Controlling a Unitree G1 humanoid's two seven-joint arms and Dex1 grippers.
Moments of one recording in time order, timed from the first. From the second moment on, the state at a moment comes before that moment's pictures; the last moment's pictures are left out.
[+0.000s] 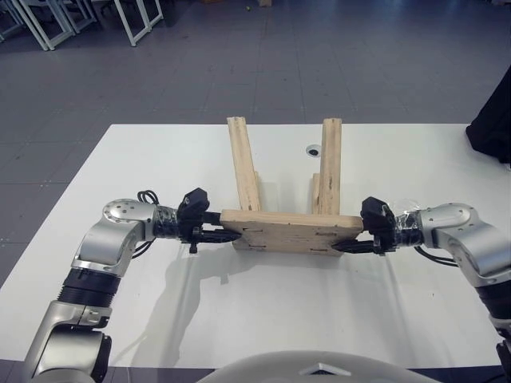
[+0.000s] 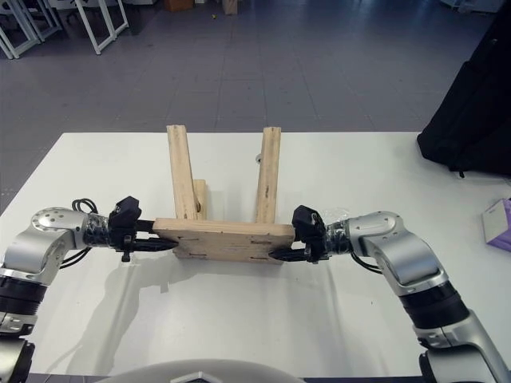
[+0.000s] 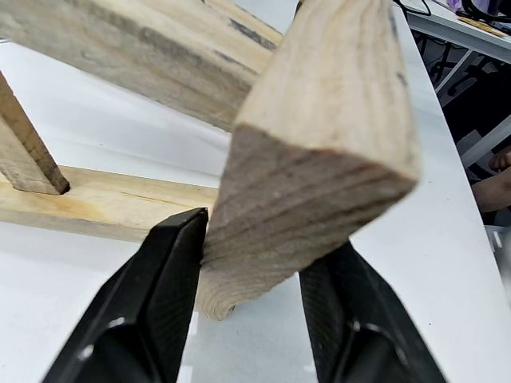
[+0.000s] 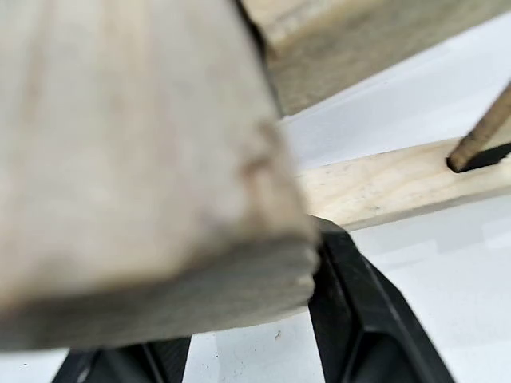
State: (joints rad) left arm -0.28 0.76 -0.12 0.06 -0.41 0.47 -1.35; right arm -0.30 -0.79 0.24 -0.19 0.40 0.68 1.13
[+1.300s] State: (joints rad) left arm -1.07 0.82 -0.47 1.05 -1.28 1.61 -1.25; right arm -1.08 -0.77 0.61 1.00 1.81 1.61 0.88
